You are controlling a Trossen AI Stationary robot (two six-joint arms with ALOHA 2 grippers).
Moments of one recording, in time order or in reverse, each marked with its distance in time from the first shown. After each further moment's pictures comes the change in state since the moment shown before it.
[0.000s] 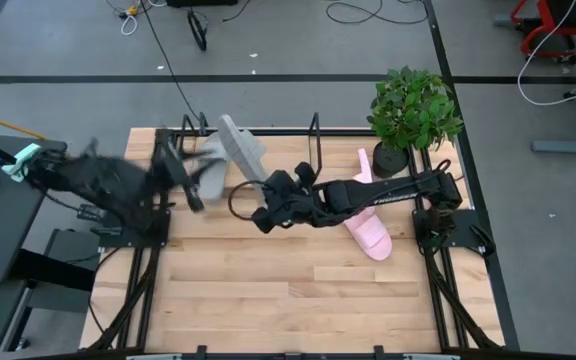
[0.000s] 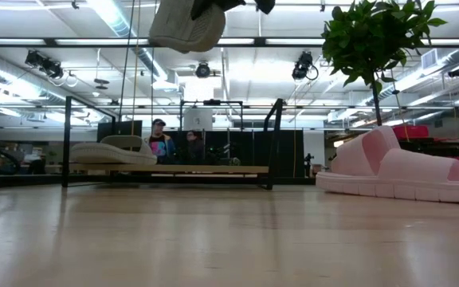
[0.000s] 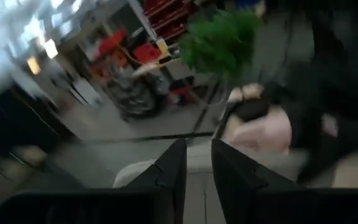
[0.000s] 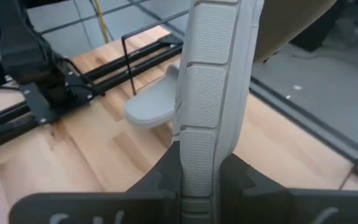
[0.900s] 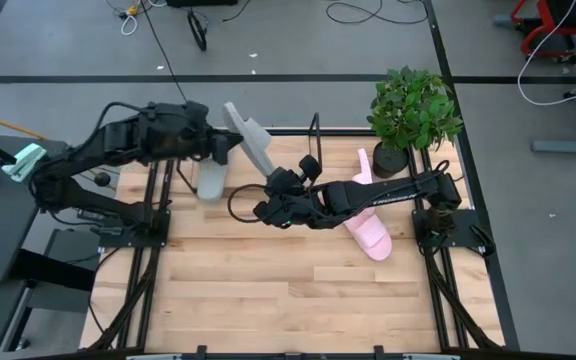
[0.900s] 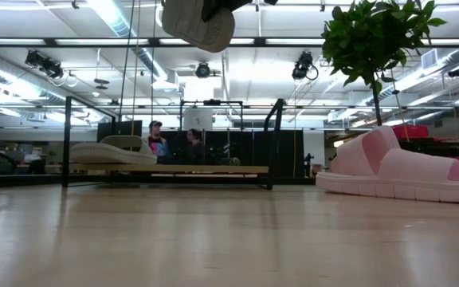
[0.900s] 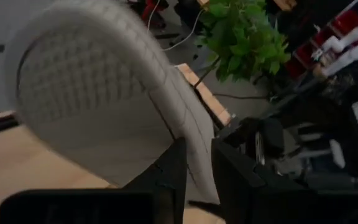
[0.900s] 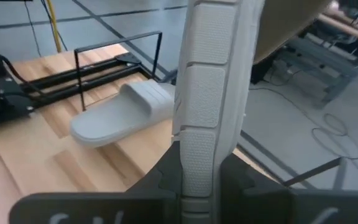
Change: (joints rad) left arm 0.512 0.184 0.160 -0.163 0.661 -1.045; right arm 0.003 0.007 0.000 -0.009 0.205 -0.136
